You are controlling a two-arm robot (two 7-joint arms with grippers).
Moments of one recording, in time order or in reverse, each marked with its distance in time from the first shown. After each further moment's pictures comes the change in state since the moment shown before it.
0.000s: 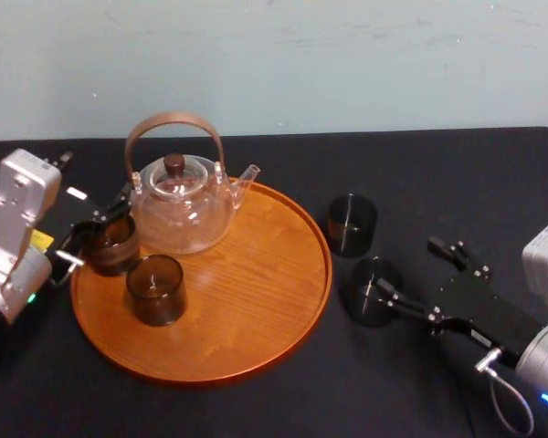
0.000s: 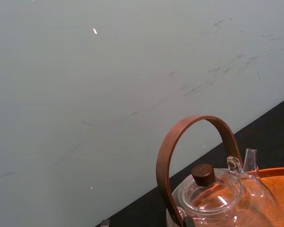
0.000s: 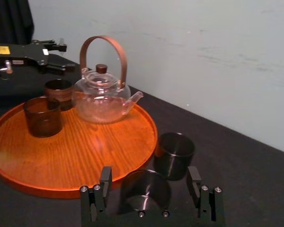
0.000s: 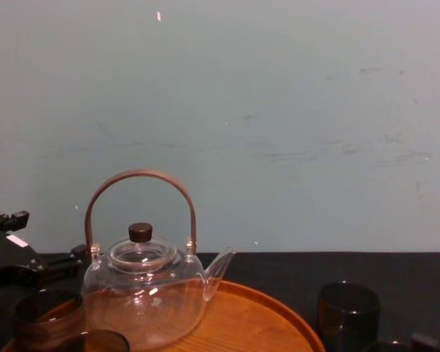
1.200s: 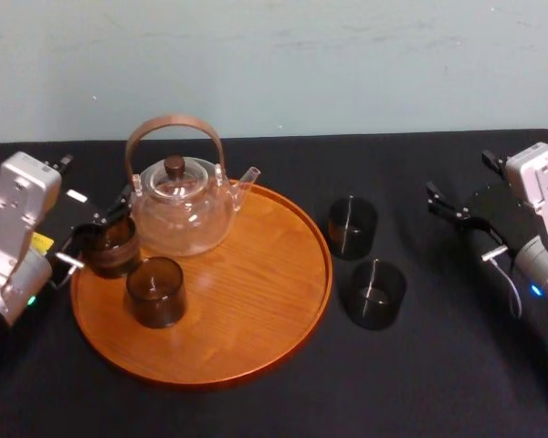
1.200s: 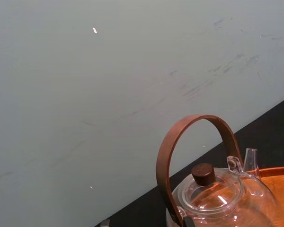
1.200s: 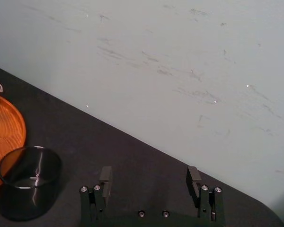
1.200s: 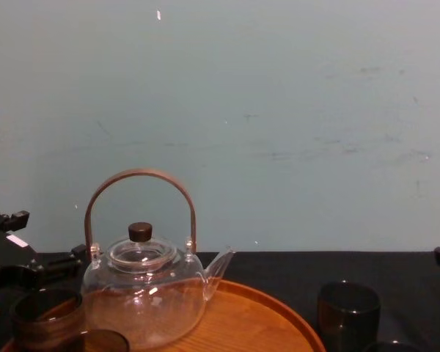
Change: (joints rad) left arm 0.000 0.000 0.000 0.000 0.000 0.000 0.000; right arm 0.400 -0.114 -0.112 0.434 -0.147 -0.057 -0.198
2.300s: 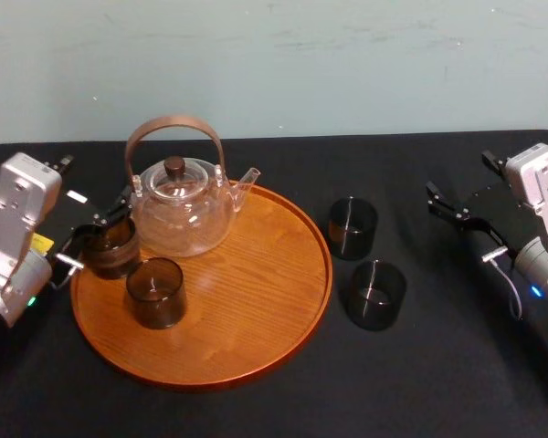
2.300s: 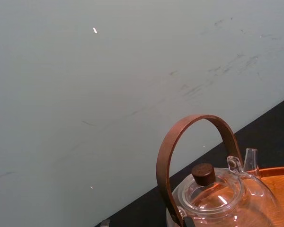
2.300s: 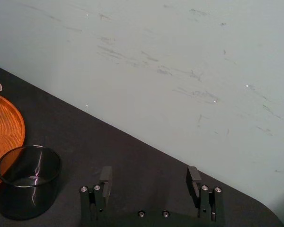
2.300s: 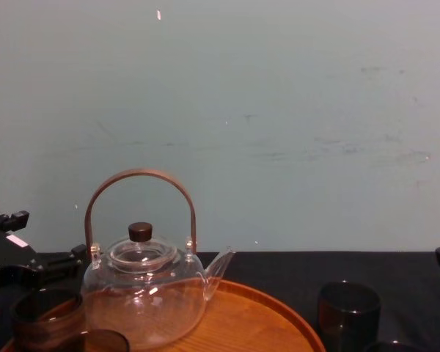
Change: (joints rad) left arm 0.000 0.000 0.000 0.000 0.000 0.000 0.000; right arm 0.000 0.001 -0.001 0.000 0.000 0.000 -0.002
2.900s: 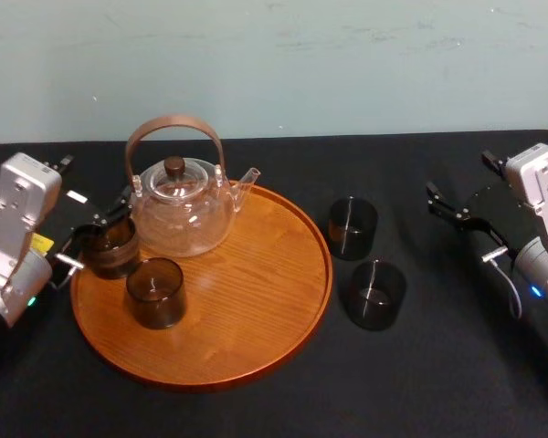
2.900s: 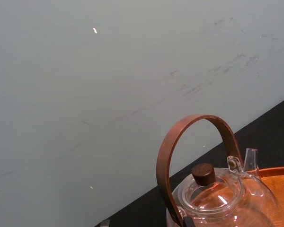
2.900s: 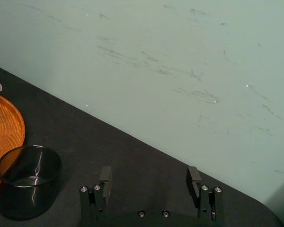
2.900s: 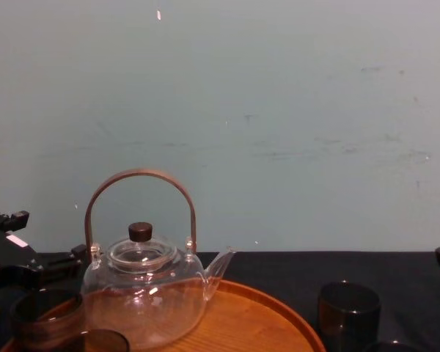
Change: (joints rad) left arm 0.000 0.000 0.000 0.000 0.000 0.000 0.000; right arm 0.000 0.000 0.000 0.000 0.000 0.000 0.000
